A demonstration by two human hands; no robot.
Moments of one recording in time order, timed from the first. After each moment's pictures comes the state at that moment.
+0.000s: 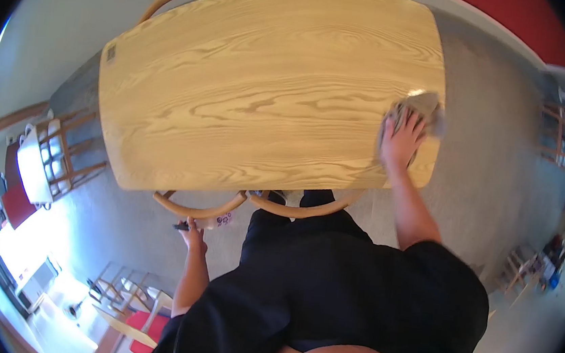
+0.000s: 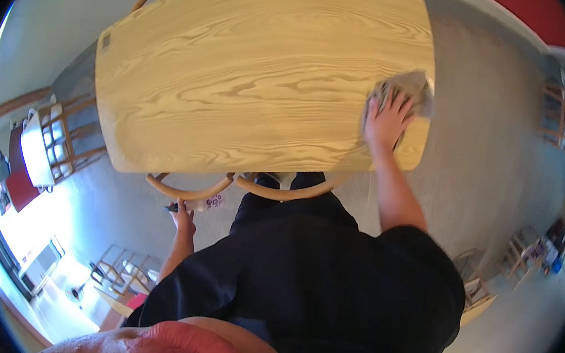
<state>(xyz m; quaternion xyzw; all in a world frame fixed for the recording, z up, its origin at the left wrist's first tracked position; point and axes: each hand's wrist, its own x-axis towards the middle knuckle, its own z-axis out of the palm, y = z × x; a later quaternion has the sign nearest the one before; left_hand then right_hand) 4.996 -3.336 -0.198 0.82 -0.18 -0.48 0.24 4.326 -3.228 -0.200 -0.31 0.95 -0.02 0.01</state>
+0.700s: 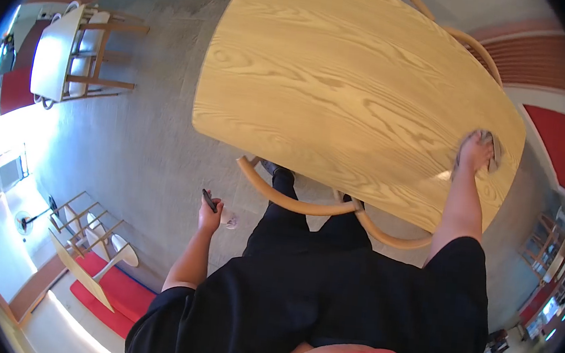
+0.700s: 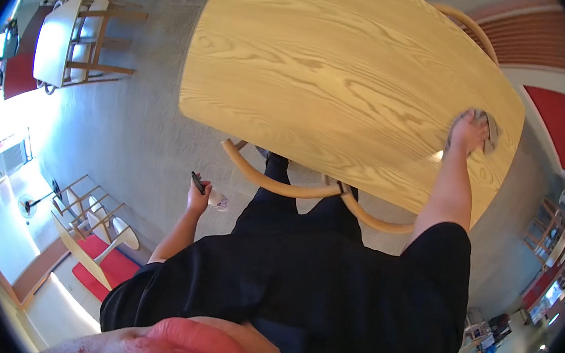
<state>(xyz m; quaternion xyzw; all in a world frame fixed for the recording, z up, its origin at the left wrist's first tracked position) 5.227 -3.373 -0.228 0.76 -0.49 -0.41 0.07 4.366 -3.457 -0.217 -0.21 0.97 -0.07 -0.07</state>
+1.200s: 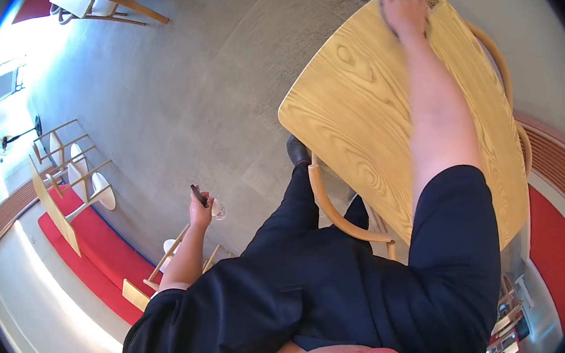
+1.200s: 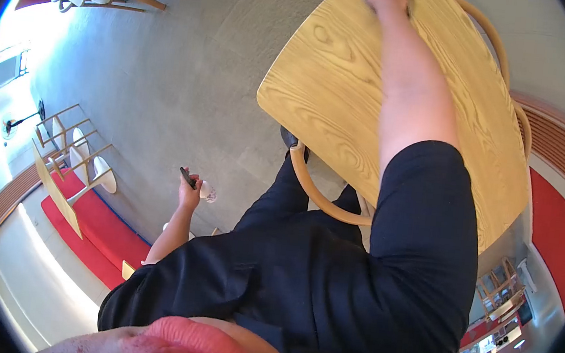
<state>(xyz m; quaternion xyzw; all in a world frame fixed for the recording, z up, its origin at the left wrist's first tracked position) 5.386 -3.341 -0.226 0.87 -0.34 -0.36 0.07 4.895 -3.954 -0.193 -0.74 0.66 -0.12 -0.01</state>
